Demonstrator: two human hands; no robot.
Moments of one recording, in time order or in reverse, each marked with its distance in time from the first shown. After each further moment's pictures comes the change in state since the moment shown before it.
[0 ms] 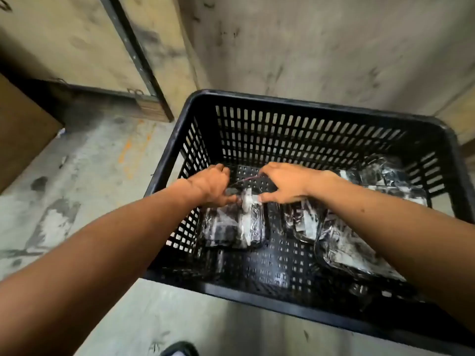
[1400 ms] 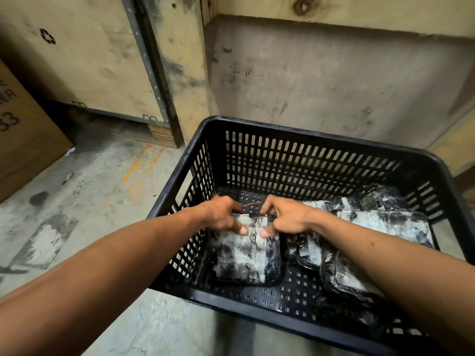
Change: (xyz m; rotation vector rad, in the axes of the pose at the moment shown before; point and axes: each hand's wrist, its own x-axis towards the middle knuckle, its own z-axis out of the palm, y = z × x) left_hand -0.004 0.002 0.023 -0.682 -0.129 -0.028; right_hand -0.010 -0.024 0.022 0.548 -0.065 0.200
